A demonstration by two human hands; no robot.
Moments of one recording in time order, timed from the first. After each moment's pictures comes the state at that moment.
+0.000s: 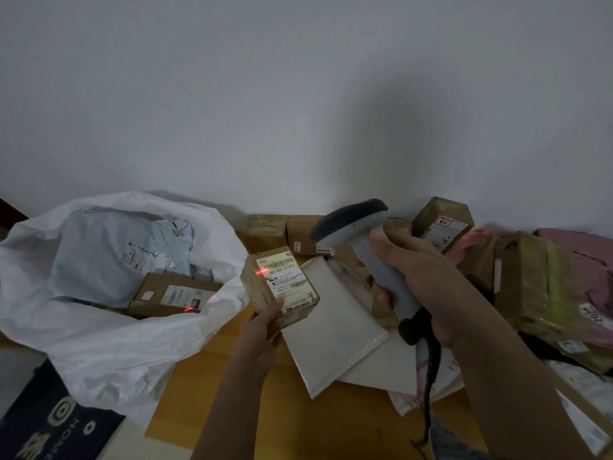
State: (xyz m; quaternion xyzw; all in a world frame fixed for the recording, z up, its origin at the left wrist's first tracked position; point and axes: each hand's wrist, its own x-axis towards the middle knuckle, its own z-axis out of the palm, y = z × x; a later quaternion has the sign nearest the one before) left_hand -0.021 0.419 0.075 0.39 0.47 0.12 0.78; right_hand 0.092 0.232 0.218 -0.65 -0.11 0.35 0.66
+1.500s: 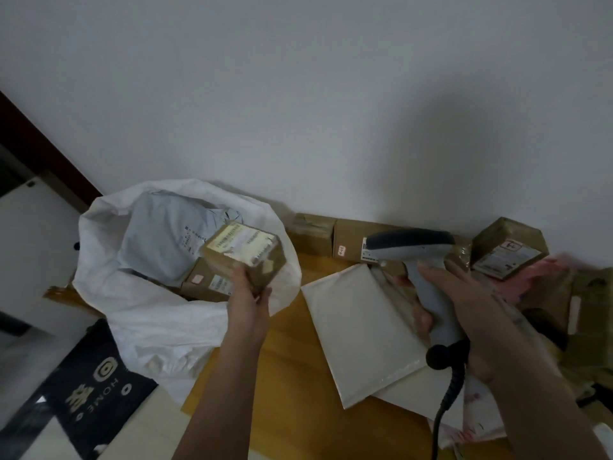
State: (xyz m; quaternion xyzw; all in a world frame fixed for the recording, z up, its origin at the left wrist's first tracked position) left_hand -0.040 0.498 0.102 0.31 0.43 0.37 0.77; right_hand 0.089 0.261 0.179 -0.59 -0.08 0.37 0.72
